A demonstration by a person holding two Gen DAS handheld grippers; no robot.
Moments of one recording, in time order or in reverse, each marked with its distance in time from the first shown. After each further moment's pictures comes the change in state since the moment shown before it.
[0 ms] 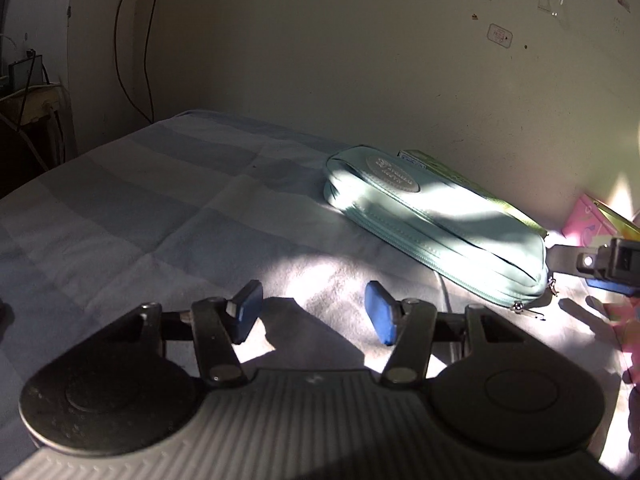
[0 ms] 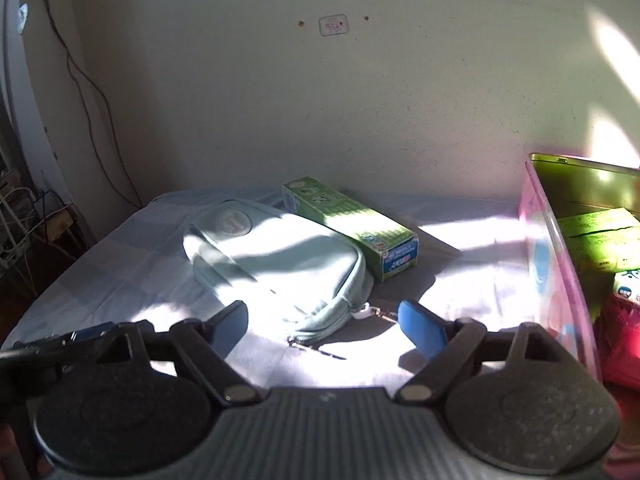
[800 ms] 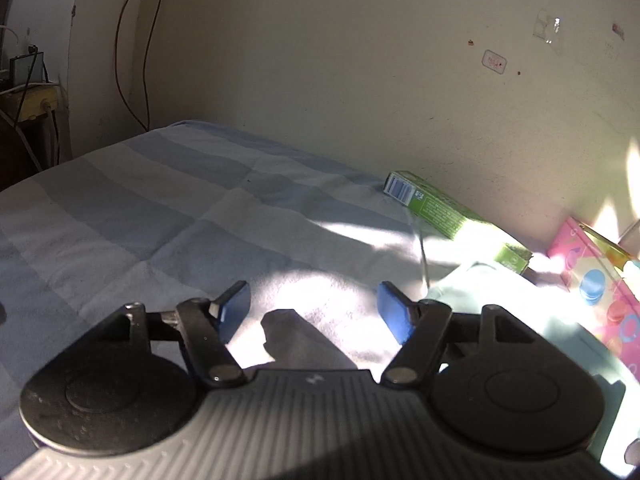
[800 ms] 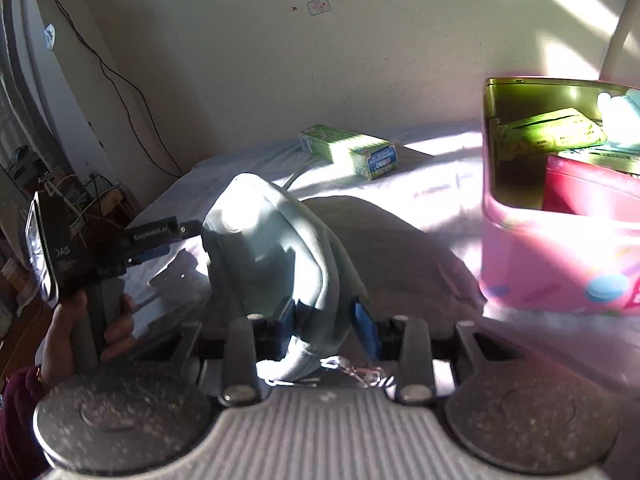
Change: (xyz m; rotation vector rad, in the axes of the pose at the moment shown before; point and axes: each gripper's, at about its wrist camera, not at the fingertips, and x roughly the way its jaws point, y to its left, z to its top) left arm -0.016 0.012 0.000 -0.046 -0.060 -0.097; right arm -0.108 -0.053 -0.082 0.046 0.090 0.144
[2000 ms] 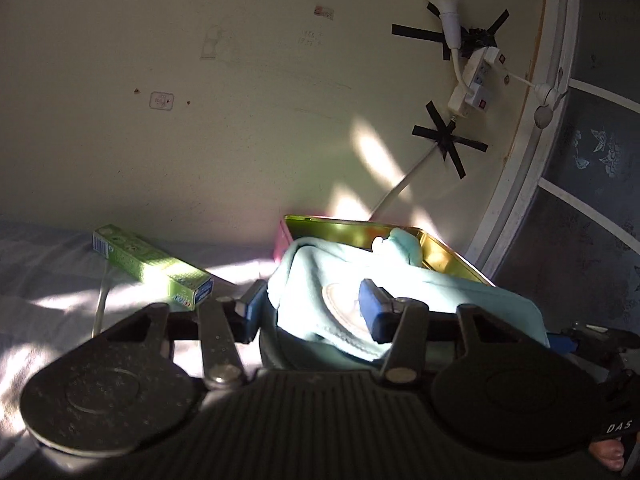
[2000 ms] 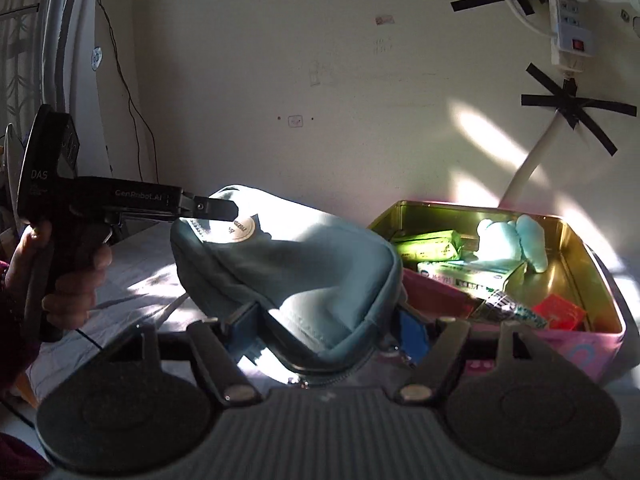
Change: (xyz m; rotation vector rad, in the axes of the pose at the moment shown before) left arm -0.072 -0.203 0.025 0.275 0.004 -0.496; right arm -0.141 -0.065 0.000 -0.213 -0.274 -0.122
